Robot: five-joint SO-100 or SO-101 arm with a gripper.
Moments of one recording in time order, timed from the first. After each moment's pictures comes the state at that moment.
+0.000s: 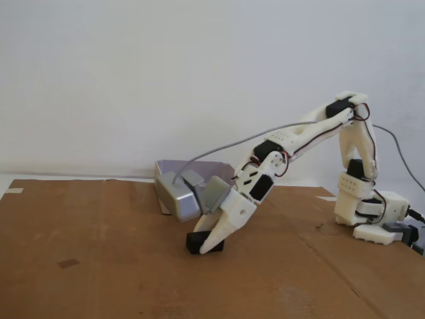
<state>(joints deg) -10.8 59.7 91.8 22.8 7.1</state>
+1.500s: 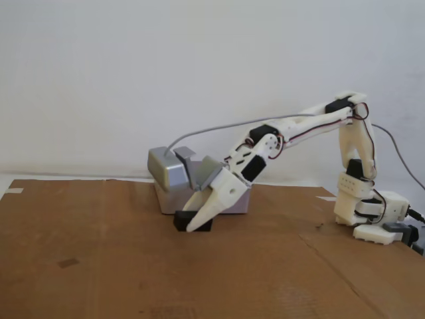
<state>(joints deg) -8.3 62.1 82.3 28.8 7.6</state>
